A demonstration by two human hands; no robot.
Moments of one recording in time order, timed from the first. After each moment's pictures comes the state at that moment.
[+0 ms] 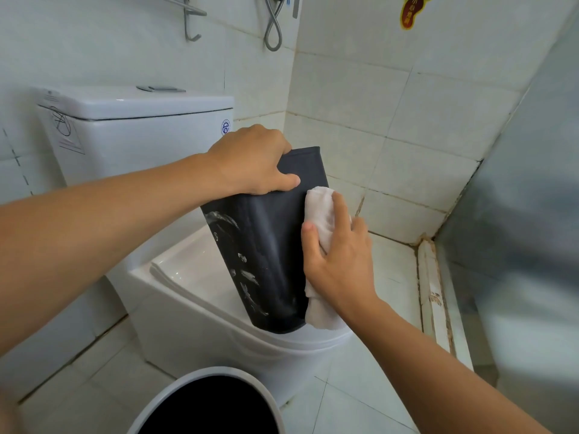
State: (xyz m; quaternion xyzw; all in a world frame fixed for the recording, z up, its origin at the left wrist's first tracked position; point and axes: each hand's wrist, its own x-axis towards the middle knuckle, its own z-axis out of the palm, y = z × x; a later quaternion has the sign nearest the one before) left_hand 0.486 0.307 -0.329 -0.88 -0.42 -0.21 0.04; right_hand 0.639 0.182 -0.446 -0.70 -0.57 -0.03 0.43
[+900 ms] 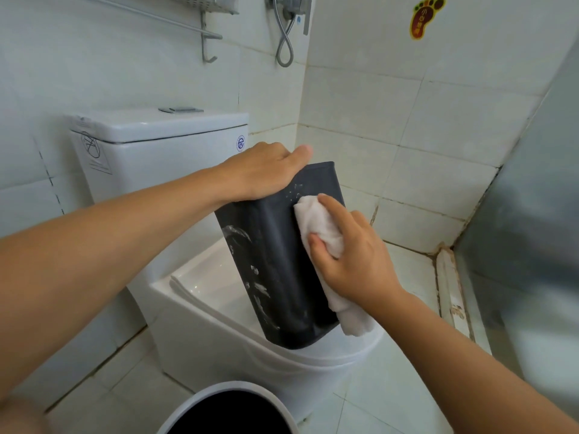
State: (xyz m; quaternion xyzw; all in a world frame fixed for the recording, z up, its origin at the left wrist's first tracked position) left_hand 0.477 0.309 -0.318 -0.86 -0.44 -0.24 -0.14; right_hand 0.650 0.193 -0.423 -0.61 -0.68 -0.08 0.39
